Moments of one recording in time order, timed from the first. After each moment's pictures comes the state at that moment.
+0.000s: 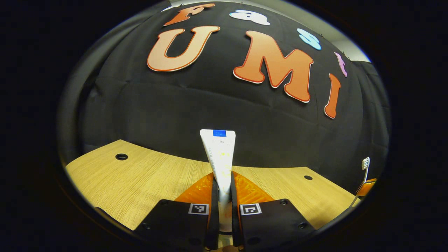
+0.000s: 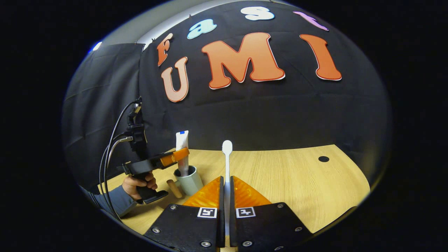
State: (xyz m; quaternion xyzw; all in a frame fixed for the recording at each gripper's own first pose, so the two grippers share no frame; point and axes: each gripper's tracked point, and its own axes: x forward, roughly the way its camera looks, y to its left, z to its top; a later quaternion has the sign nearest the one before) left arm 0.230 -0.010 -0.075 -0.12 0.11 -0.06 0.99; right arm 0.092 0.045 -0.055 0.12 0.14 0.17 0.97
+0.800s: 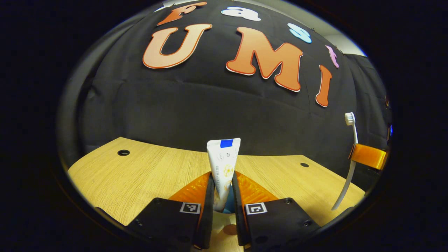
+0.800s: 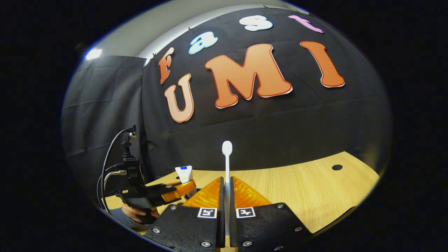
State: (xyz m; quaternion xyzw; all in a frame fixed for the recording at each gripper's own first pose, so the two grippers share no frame) left arm 0.203 -0.019 -0.095 -0.09 0.15 -0.09 0.98; right arm 0.126 0.084 -0.012 0.17 0.05 0.17 0.97
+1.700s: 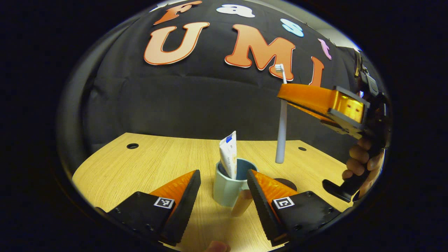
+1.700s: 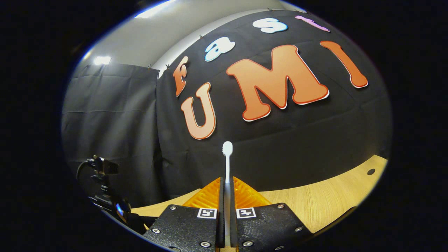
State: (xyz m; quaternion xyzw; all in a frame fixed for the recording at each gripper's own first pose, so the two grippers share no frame) left arm 0.134 0.017 -0.115 -0.06 0.17 -0.10 0.98; right arm 0.194 0.179 0.020 0.19 -0.02 0.24 0.95
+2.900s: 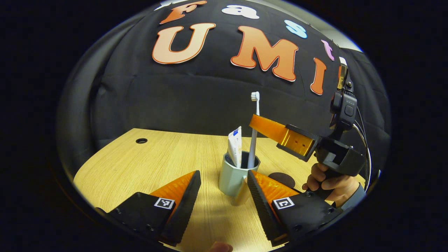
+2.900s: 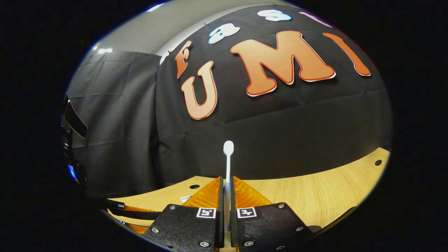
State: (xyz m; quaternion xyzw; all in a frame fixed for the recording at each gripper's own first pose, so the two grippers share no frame) left arm 0.100 0.027 -0.109 -0.06 0.20 -0.09 0.97; right arm 0.210 0.217 -0.045 0.16 0.02 0.24 0.96
